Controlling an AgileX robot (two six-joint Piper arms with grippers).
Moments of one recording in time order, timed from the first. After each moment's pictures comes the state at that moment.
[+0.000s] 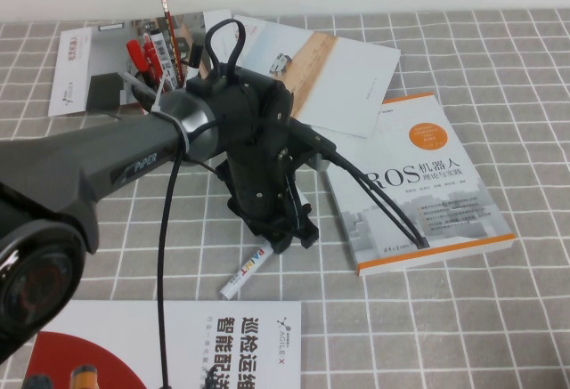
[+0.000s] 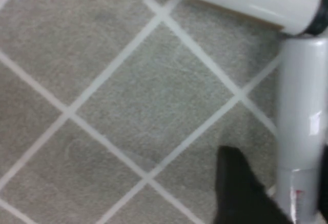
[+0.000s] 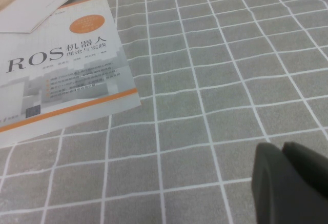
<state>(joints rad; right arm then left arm) -0.04 0.01 0.03 0.14 0.38 0.06 -0.63 2.13 -1.64 0.00 1.07 0.27</state>
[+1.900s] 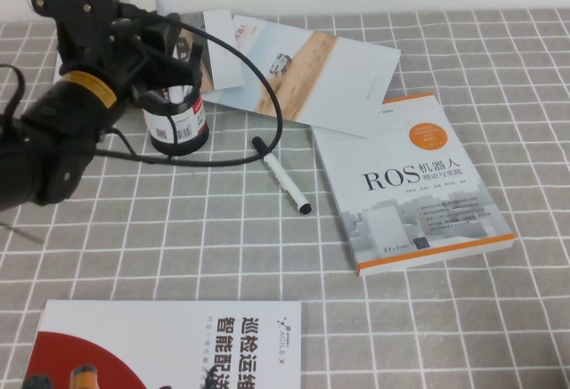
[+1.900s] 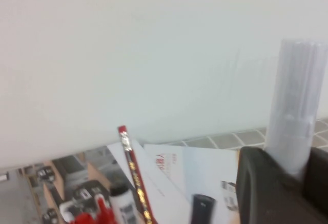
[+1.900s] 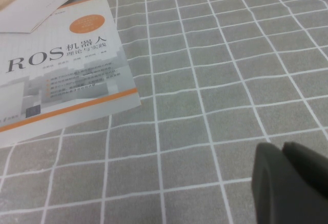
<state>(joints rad) -0.04 0.01 0.03 0.14 0.38 0.06 -0.28 1.70 -1.00 0.24 -0.56 -0.20</state>
